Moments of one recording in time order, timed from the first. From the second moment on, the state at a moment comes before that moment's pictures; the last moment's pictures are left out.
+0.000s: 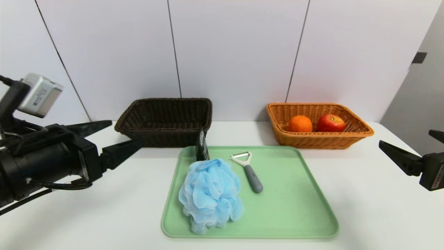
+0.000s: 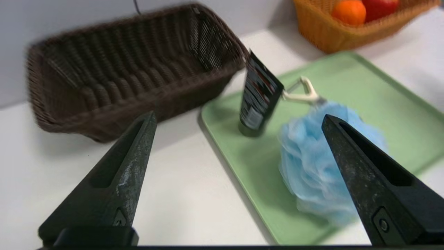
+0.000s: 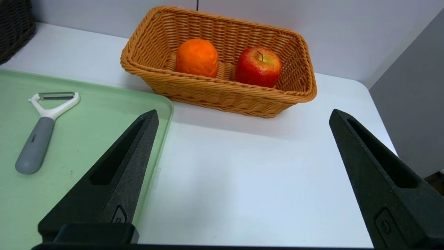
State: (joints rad) left arm -0.38 1.17 -0.65 -0.35 -0.14 0.01; right arm 0.19 1.03 -0.46 -0.44 -0.17 -0.14
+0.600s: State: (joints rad) left arm -0.67 1.40 -0.91 0.08 -0.13 -0.04; right arm 0.19 1.01 -0.42 -0.44 -0.15 -0.15
